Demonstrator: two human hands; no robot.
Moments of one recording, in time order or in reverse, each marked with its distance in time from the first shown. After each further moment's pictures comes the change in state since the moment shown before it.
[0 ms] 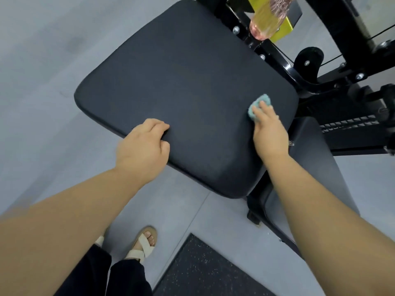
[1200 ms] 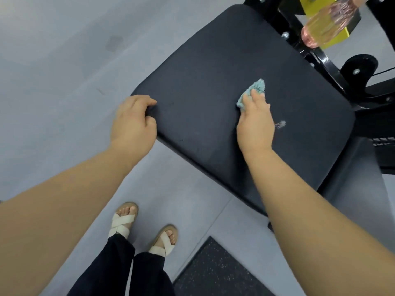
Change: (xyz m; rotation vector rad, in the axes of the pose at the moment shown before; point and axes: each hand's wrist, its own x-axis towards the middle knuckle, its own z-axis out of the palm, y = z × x) left_hand 0.048 -0.095 -0.048 -0.235 0.249 -0.174; right_hand 0.024 -0.139 0.046 0.078 0.013 -0.072
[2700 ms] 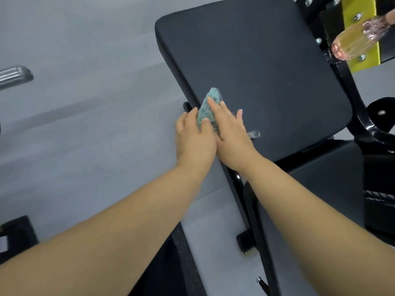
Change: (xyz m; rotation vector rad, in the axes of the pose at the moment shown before) left_hand -0.208 0.146 0.121 -0.824 0.222 -0.576; right_hand -0.129 0.076 -0.049 0.263 -0.612 -0.709
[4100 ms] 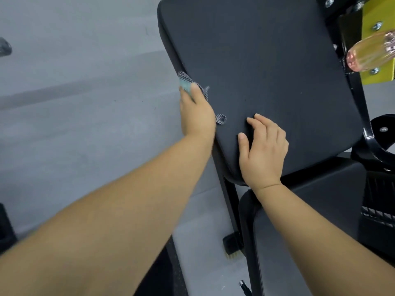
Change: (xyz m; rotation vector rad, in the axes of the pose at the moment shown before) left_hand 0.110 -0.013 0.046 -0.278 0.260 -0.090; right_hand -0.009 0.064 0.002 -0.416 0.519 0.093
